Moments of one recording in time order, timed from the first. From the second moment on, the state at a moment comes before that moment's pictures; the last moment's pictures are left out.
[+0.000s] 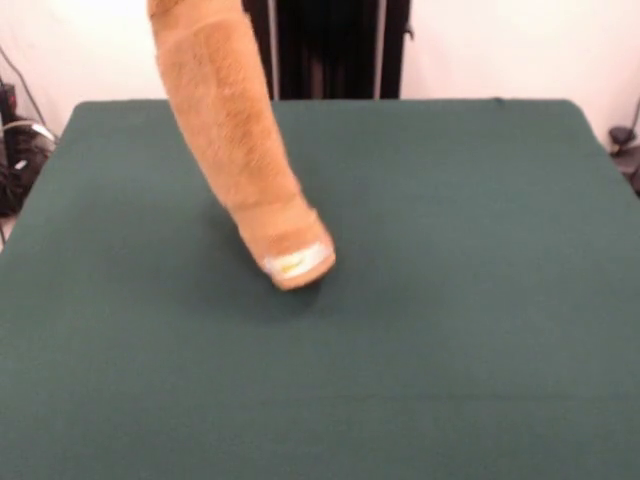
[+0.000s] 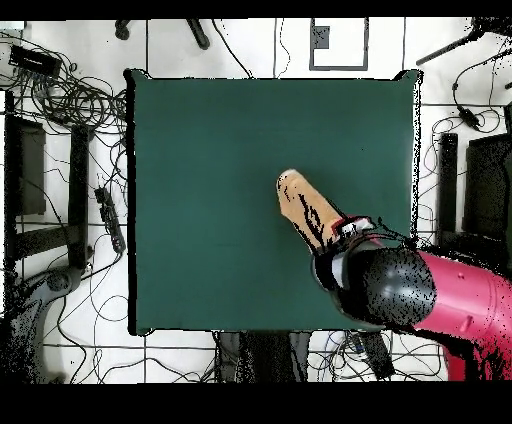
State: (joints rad) arm -0.61 -1.18 0.25 1.87 -0.26 0.83 2.72
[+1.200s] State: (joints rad) arm -0.61 -1.39 0.31 1.87 -0.20 1.01 2.40
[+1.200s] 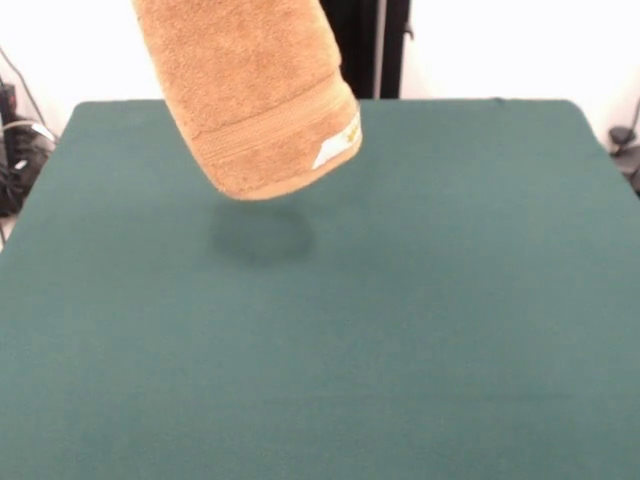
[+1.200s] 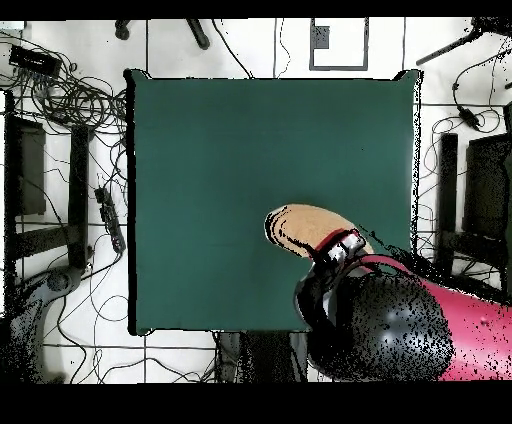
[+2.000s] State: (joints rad) arm -0.63 -1.39 0.32 1.87 -0.18 1.01 2.25
